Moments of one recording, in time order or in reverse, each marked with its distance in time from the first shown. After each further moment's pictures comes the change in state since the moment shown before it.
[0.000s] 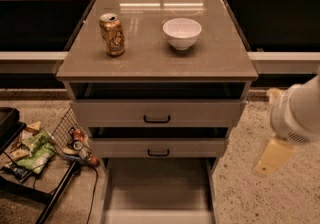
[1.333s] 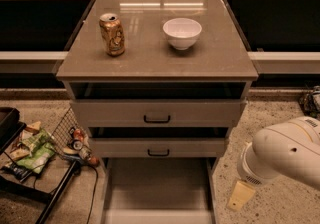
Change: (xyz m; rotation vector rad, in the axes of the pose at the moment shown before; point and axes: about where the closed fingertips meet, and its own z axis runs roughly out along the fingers) arm 0.047 0.078 0.182 -0.149 0.097 0.104
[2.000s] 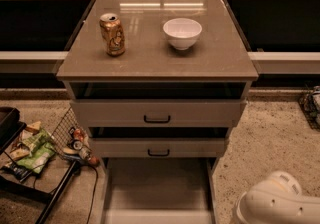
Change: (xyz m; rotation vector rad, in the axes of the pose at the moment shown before) arm 0.069 0.082 0.150 -0.145 0.066 0.127
